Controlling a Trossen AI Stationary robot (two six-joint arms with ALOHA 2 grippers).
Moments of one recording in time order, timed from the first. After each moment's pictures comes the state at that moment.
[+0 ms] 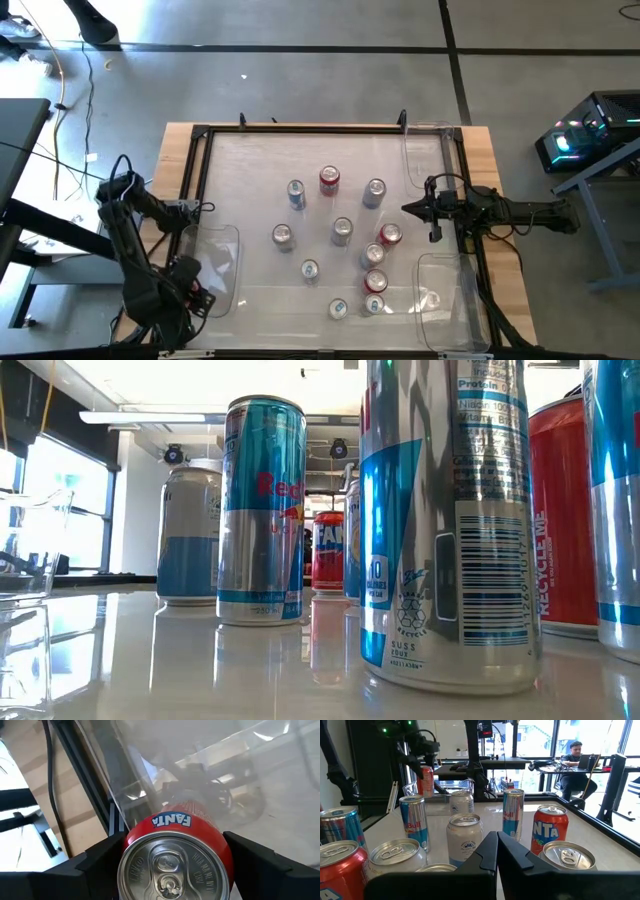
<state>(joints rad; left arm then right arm) -1.12 1.60 1.36 -1.54 0.02 -2.23 -0.01 0.01 0.01 0.01 0.00 0.00</state>
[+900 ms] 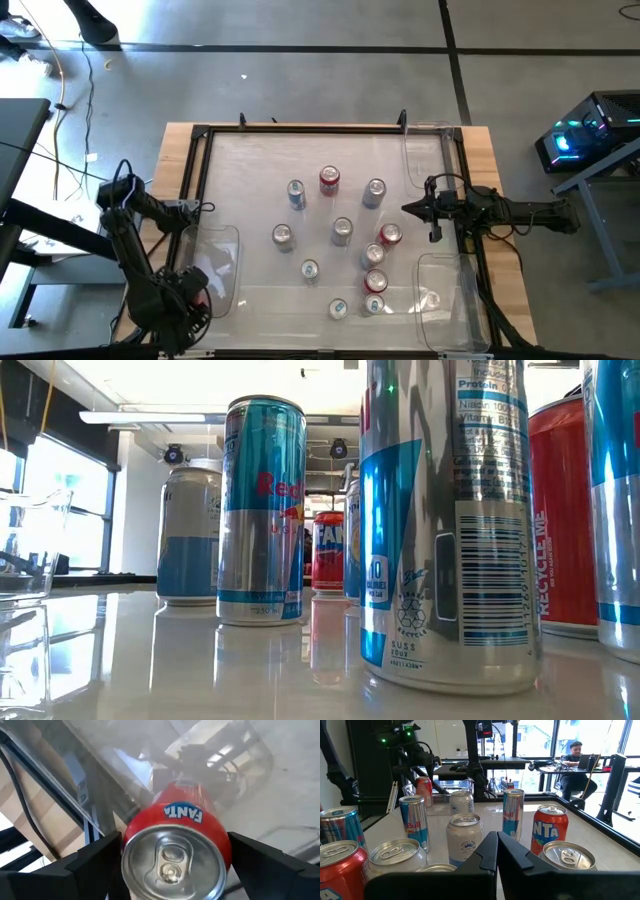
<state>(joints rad) -1.16 1.62 1.26 -1.36 0.04 -1.98 -0.01 0.01 0.01 0.01 0.00 0.00</state>
